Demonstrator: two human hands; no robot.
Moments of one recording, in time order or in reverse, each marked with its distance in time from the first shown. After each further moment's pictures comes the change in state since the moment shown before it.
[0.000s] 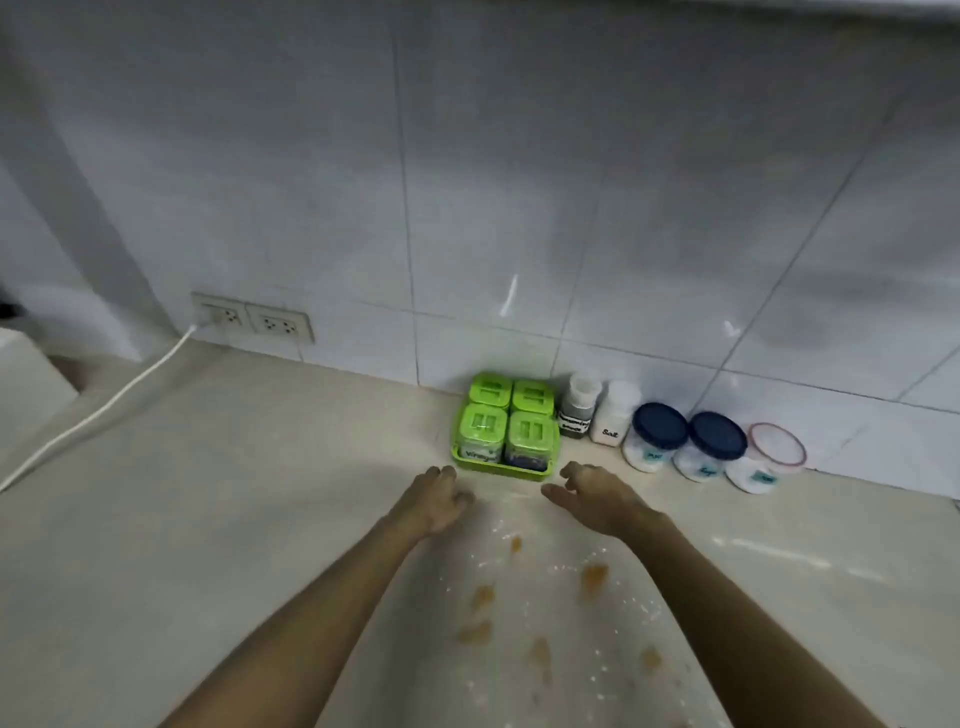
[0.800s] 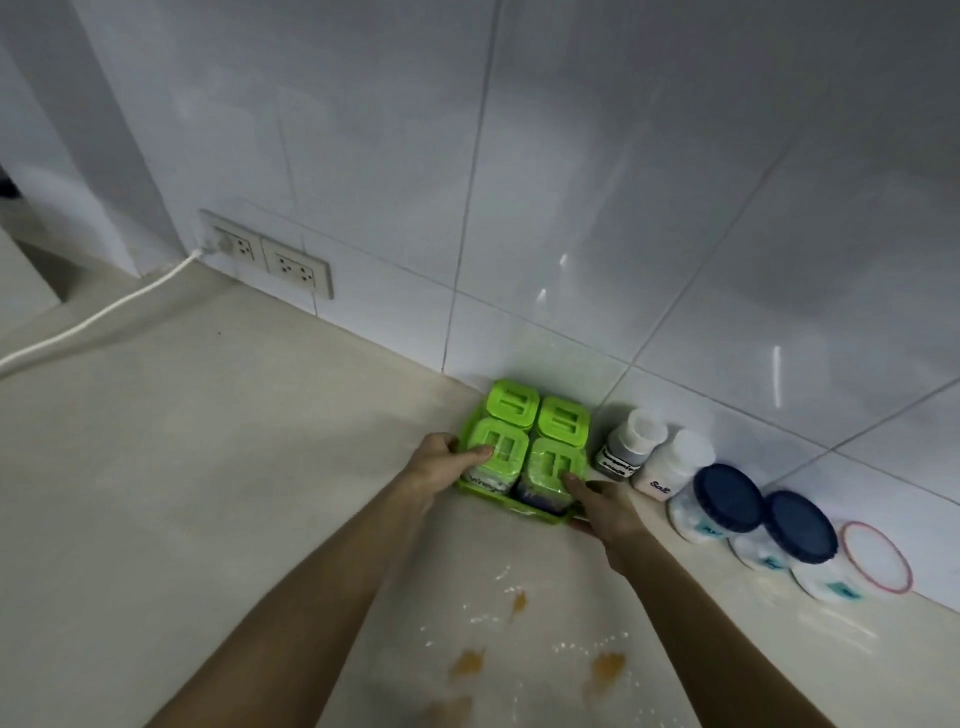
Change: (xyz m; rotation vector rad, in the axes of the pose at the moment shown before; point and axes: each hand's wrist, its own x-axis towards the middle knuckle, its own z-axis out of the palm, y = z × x) left_hand 0.101 -0.024 -0.002 -0.942 0.137 -0.248; right_hand 0.119 0.008 0.037 1.068 0.003 0.332
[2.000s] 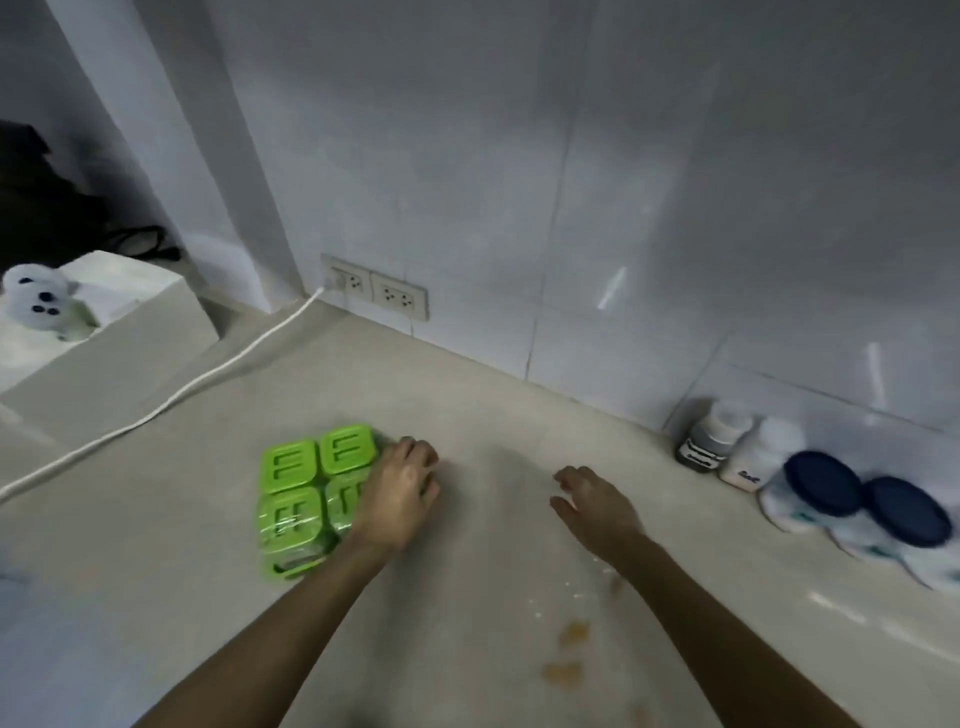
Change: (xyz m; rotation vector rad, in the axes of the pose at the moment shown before) left_hand -0.117 -0.033 -0.148 1.040 0.378 0.522; right_hand -0.075 -0.003 0.097 -1.078 -0.116 -0.638
